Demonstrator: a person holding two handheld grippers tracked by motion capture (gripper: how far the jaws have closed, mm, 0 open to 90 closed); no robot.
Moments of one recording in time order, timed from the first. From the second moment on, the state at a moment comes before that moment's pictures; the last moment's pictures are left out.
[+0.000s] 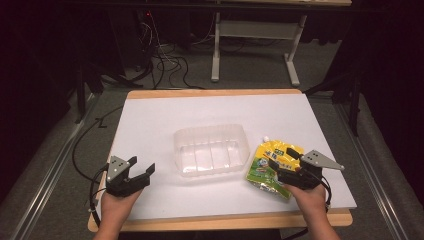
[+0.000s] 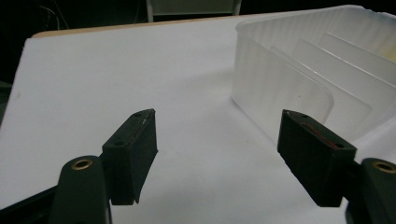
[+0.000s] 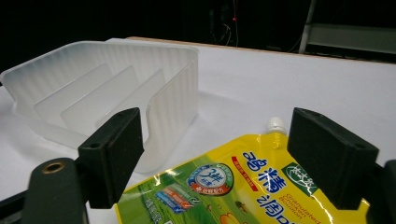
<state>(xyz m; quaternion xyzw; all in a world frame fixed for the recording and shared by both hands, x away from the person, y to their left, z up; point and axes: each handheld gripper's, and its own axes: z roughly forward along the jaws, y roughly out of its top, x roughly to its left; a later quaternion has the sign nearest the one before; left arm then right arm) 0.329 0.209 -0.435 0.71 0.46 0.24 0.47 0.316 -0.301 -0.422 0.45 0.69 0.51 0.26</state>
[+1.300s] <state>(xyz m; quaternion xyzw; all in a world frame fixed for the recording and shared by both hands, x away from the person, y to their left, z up) 0.346 0.127 -0.448 0.75 0.41 0.25 0.44 0.322 -0.327 -0.426 0.49 0.69 0.46 0.27</state>
